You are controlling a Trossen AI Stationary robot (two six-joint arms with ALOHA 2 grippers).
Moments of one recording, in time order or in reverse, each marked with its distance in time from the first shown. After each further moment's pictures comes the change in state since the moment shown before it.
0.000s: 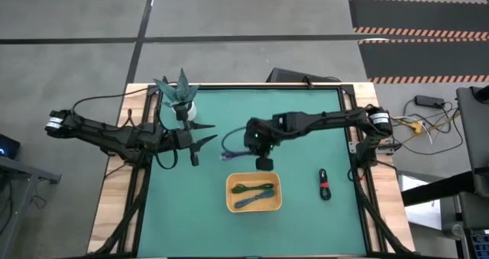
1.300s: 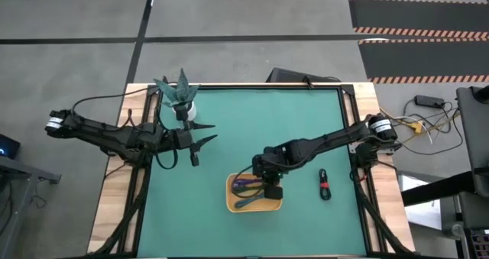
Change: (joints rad) left arm 0.000 0.000 -0.001 0.000 0.000 -0.003; right arm 0.227 -0.001 -0.120 -0.010 0.026 0.293
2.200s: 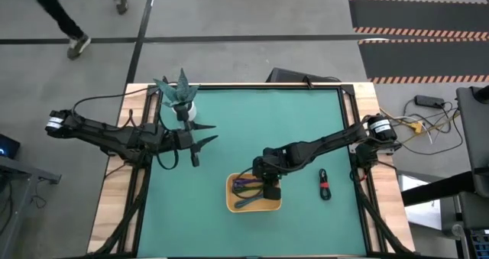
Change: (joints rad) left arm 0.000 0.008 0.000 -0.002 0.000 0.001; right arm 0.002 0.007 -0.085 0.130 0.036 0.006
